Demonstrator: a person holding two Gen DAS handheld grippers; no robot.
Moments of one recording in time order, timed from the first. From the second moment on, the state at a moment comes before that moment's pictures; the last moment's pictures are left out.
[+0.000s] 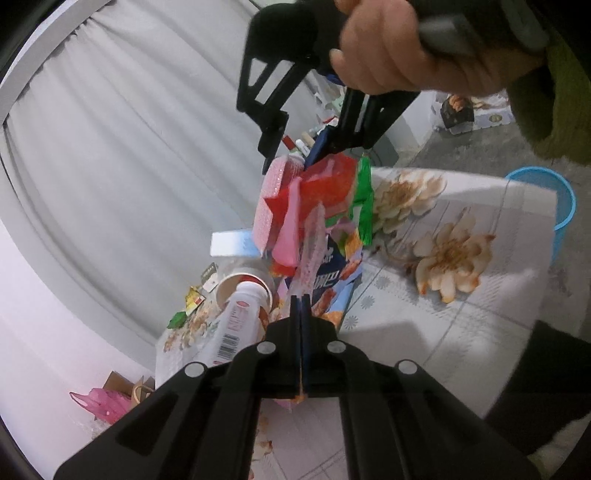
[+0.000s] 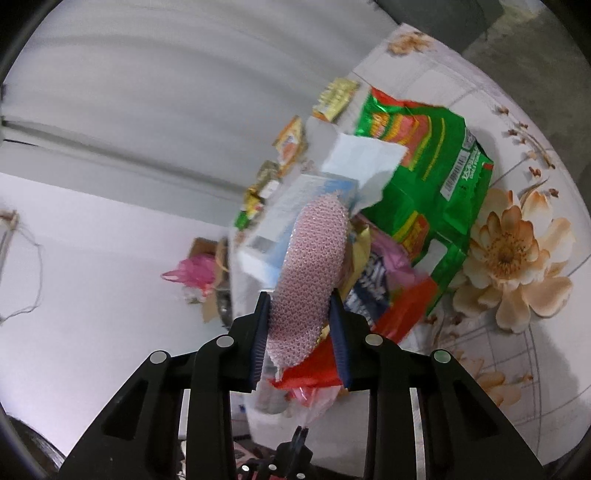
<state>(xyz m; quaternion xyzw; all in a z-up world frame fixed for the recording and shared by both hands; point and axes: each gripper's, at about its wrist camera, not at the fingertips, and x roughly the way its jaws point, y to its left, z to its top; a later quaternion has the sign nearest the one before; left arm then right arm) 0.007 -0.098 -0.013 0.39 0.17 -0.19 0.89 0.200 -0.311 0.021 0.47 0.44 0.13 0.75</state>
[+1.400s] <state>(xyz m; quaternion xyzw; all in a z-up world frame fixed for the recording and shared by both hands) 0.091 -0.499 -0.036 0.20 0.53 -0.50 0.65 -0.071 -0.585 -0.135 0.67 0.22 -0.23 0.68</state>
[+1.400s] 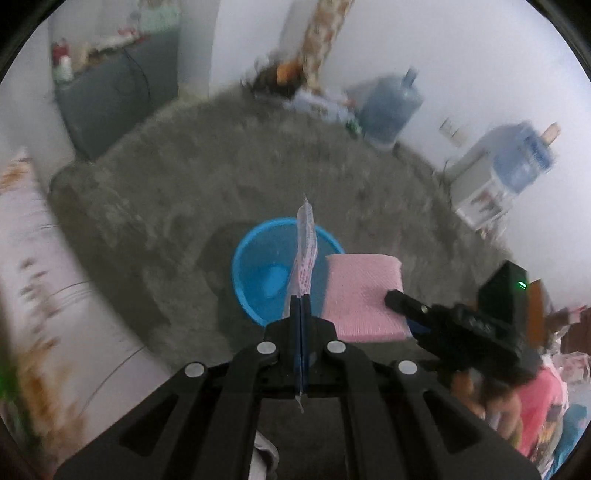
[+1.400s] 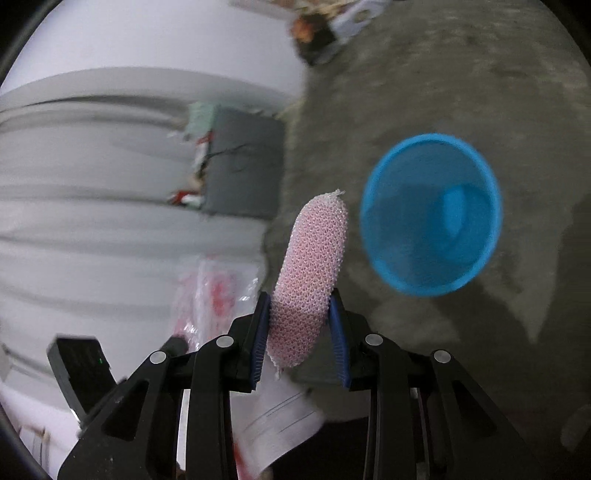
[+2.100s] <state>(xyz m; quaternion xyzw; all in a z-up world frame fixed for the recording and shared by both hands) 0.066 -0.557 -0.074 0.25 0.47 -0.55 0.65 -0.077 -0.625 -0.184 0.58 0.30 -0.38 0.66</state>
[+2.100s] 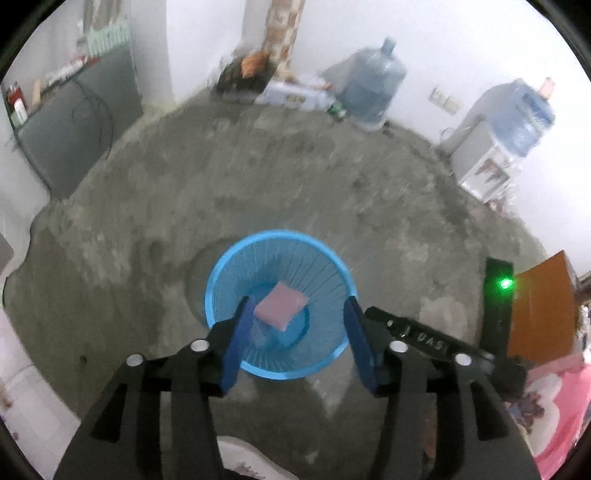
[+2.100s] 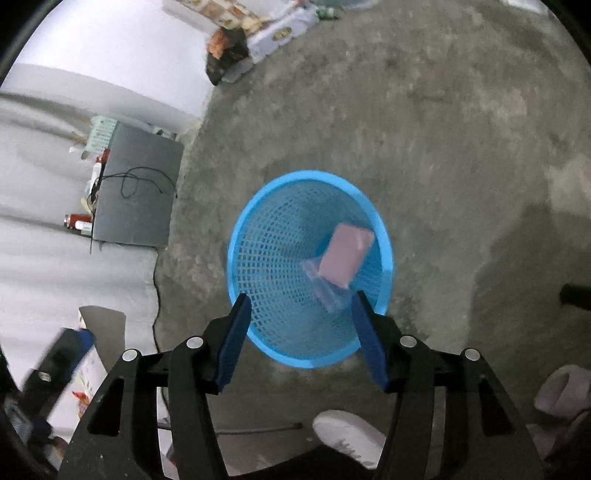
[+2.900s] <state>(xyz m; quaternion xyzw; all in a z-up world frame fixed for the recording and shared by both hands) 0.078 -0.102 0.093 0.01 0.35 -0.45 0.82 -0.001 -0.448 -0.022 0.42 0.32 -0.10 0.84</state>
